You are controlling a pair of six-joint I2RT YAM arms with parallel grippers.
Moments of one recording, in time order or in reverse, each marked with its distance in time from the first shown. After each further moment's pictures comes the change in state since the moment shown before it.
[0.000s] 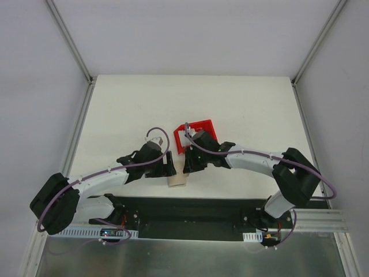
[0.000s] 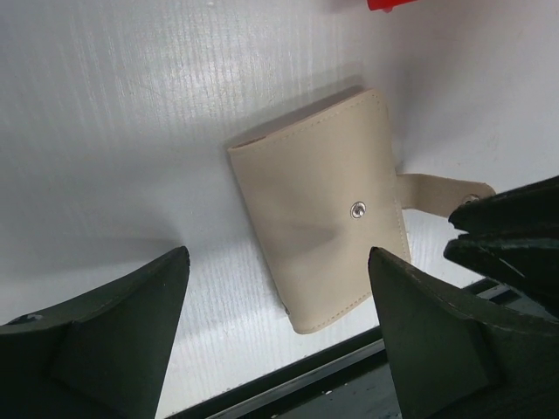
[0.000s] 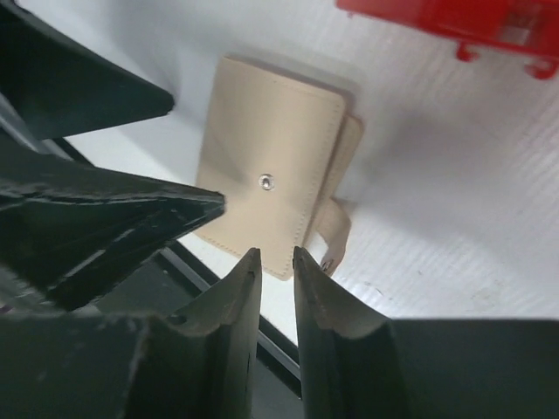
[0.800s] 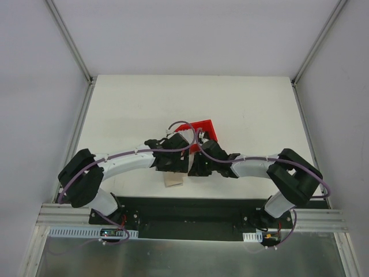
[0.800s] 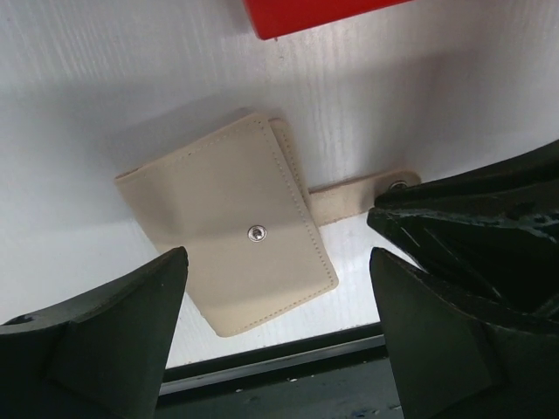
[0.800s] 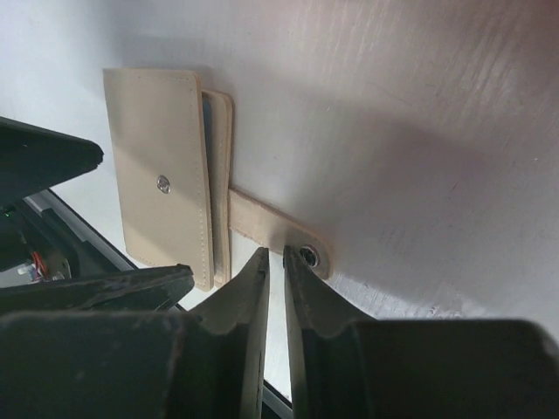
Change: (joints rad) left arm -0.164 0.312 0.420 -0.343 -0.156 -0.007; right arm -0.035 0.010 -0.252 0.311 0.050 0.184
